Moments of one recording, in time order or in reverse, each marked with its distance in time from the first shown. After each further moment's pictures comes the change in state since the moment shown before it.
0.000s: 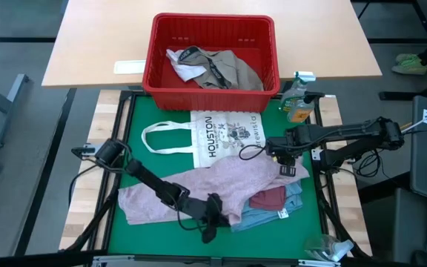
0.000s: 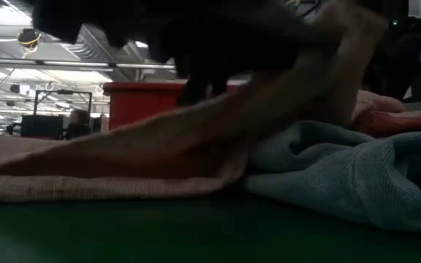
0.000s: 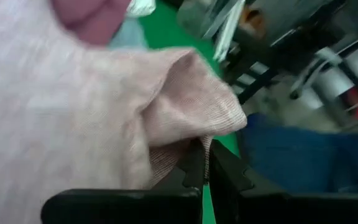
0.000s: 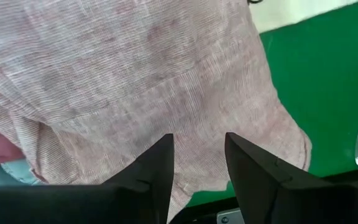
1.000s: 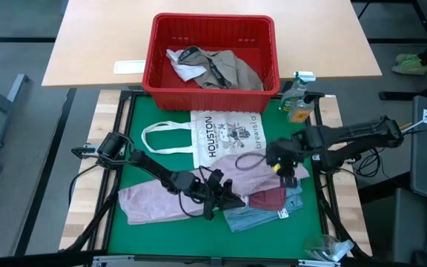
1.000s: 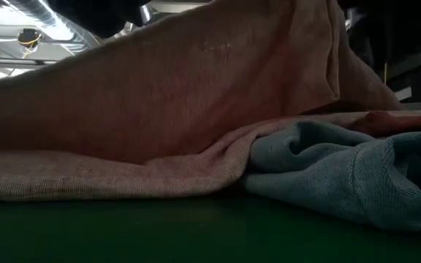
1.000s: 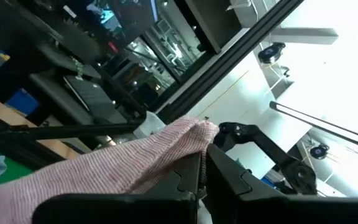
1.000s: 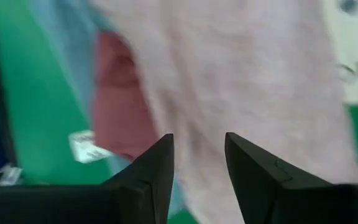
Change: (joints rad) left arm 0.131 -0.016 0.000 0.707 0.078 -0.172; right arm 0.154 0.000 0.202 0.027 -0.210 0.047
